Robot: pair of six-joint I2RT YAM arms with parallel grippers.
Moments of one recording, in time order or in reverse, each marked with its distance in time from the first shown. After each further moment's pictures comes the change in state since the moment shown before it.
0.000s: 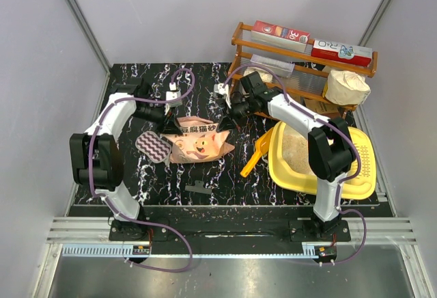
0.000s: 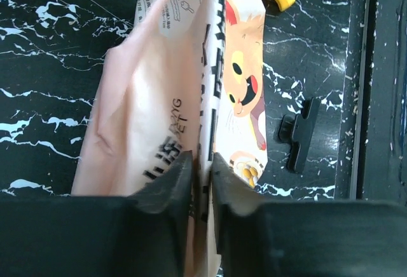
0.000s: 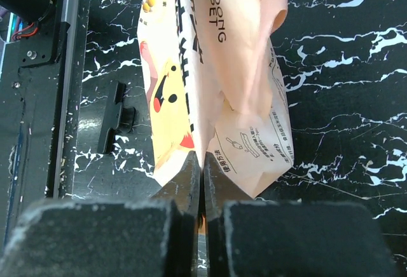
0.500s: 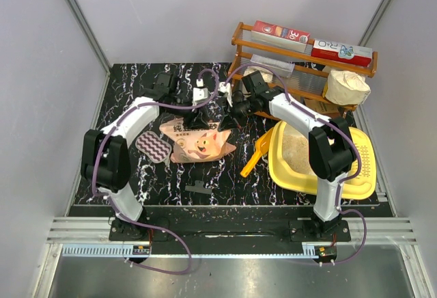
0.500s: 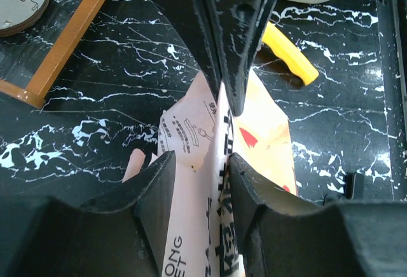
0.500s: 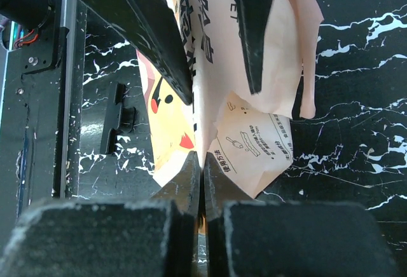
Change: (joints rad) left arm -0.237 -0.016 -0.057 0.501 -0.004 -0.298; right arm -0.013 0.000 0.000 -0.007 0.002 0.048
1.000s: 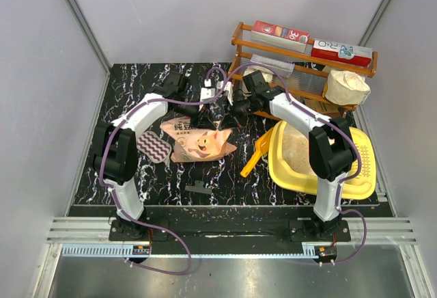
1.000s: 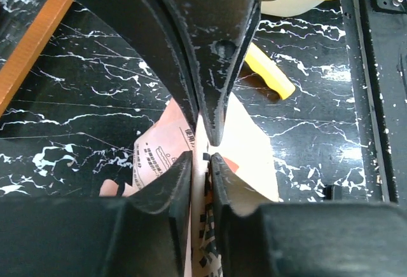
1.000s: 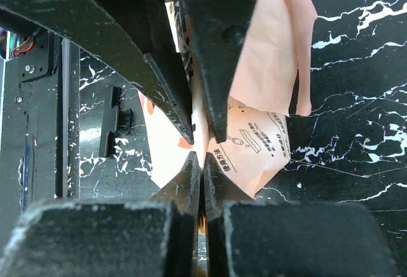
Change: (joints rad) left arm -0.049 0.126 0.090 -0.029 0.060 -0.048; right arm -0.007 0.000 0.000 0.014 0.027 0.048
